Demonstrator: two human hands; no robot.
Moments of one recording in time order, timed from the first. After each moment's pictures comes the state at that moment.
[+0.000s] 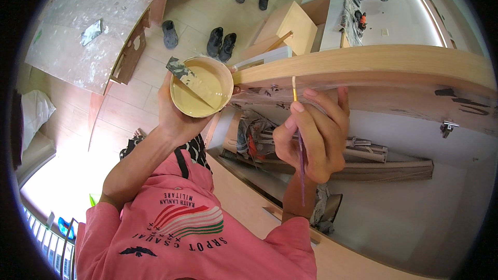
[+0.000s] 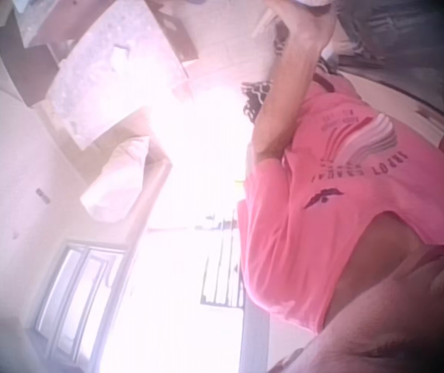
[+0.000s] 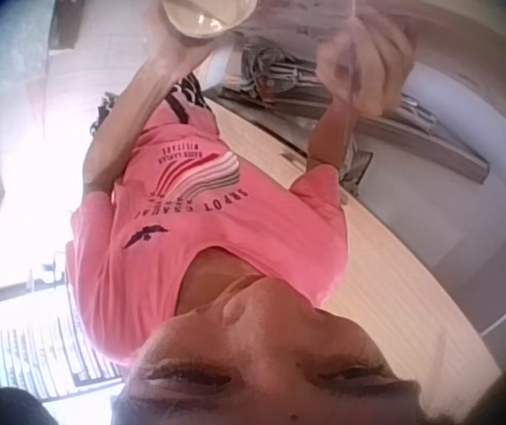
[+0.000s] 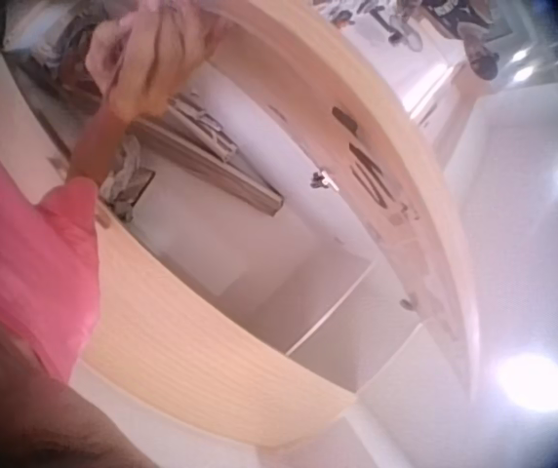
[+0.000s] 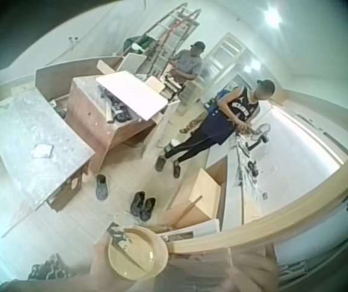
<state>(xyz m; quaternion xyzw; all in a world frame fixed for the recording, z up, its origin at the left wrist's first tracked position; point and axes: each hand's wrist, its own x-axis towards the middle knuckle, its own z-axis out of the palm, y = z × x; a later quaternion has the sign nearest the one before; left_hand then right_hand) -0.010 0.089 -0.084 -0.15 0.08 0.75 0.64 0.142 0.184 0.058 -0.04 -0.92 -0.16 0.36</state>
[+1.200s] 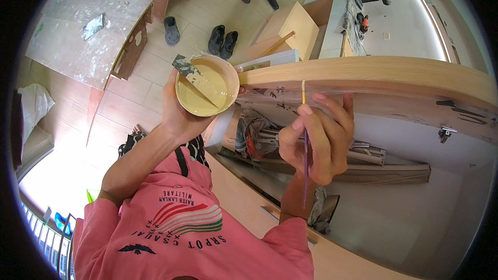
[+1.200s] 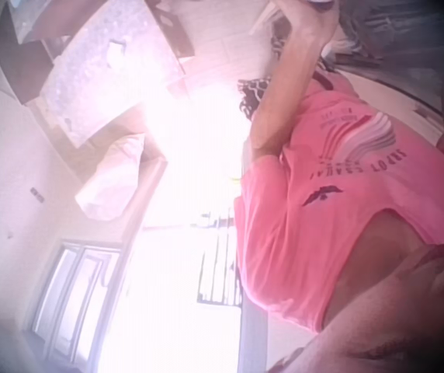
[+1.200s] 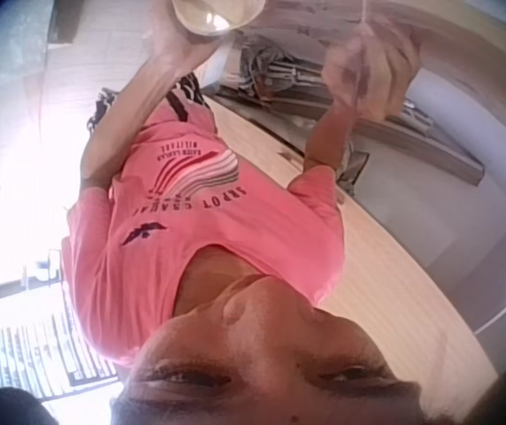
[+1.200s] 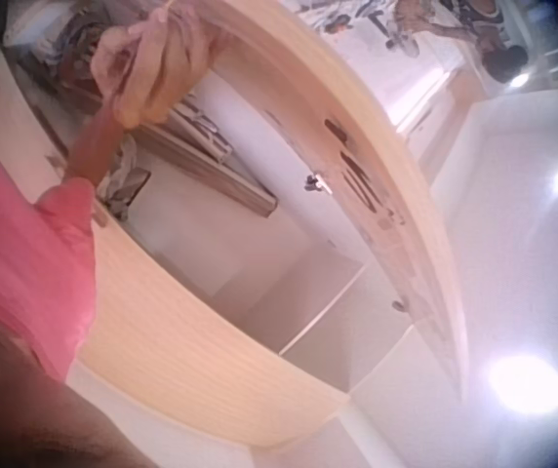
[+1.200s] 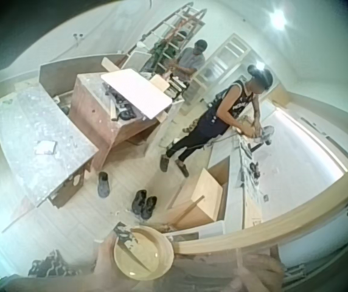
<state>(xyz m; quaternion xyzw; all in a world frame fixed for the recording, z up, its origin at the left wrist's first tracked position) -0.008 0.090 -0.091 -0.14 0.05 0.75 0.64 0.141 0.183 0.056 -0.05 -0.91 -0.17 0.37</state>
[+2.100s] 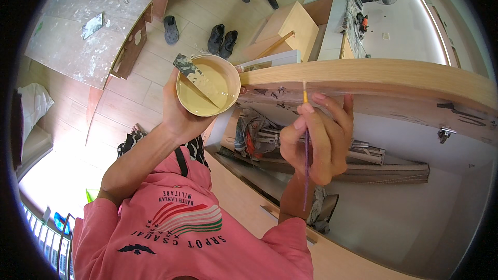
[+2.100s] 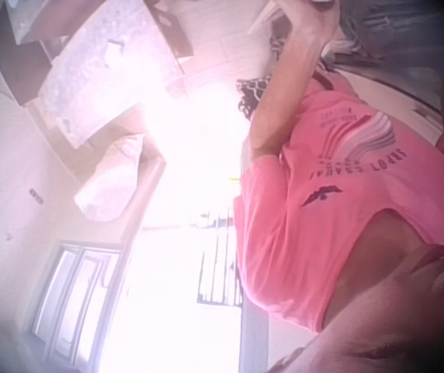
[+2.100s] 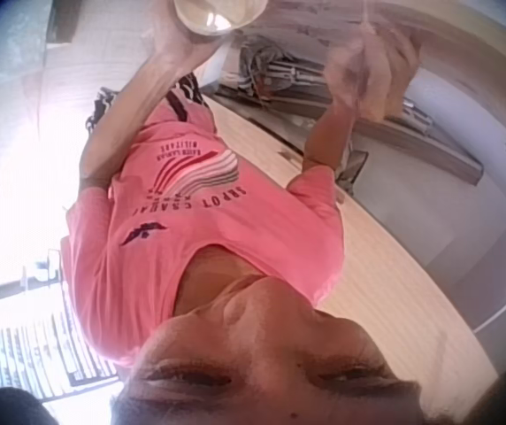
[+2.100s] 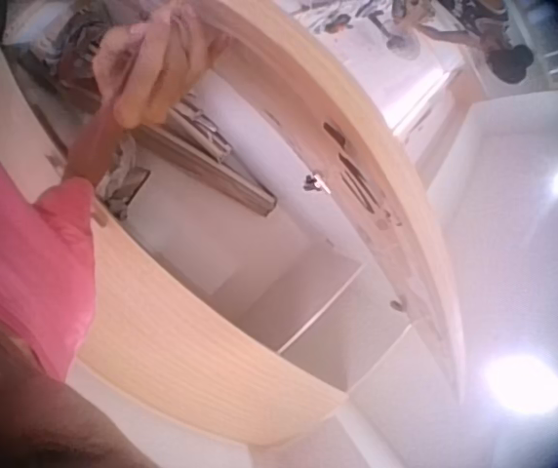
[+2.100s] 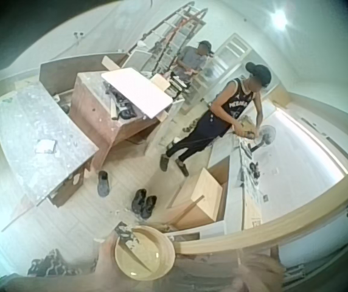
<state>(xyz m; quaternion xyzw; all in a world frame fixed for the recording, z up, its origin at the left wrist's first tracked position) -0.009 0.090 -0.090 -0.16 0.06 0.74 0.65 0.138 0.178 0.057 -0.07 -0.92 -0.18 0.36</state>
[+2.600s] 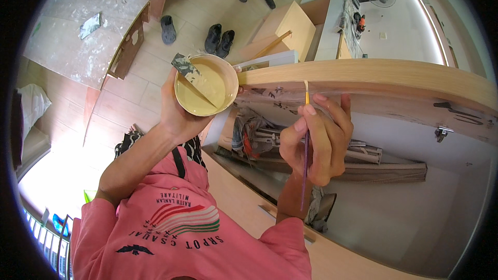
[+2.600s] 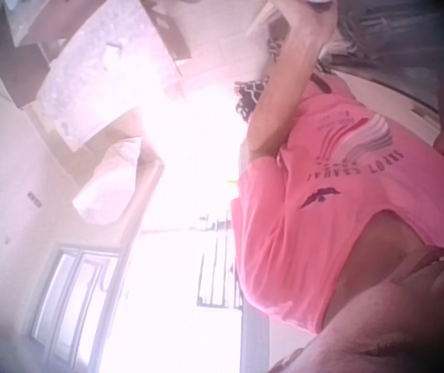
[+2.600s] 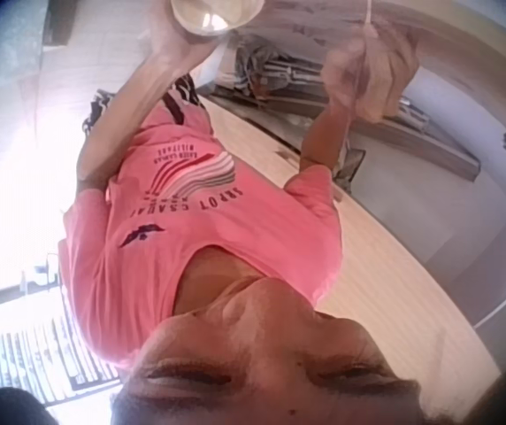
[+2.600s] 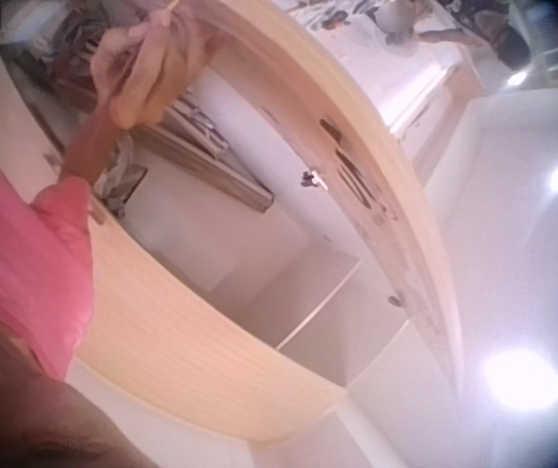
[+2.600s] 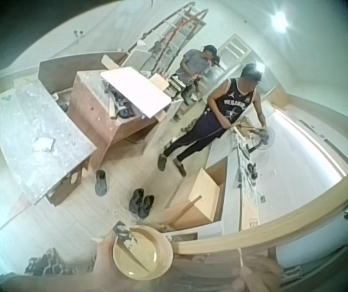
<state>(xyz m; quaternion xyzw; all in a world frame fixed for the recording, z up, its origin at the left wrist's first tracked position) -0.009 0.088 -0.088 -0.15 0.05 0.74 0.66 0.137 0.179 0.054 -0.07 -0.91 -0.17 0.38</state>
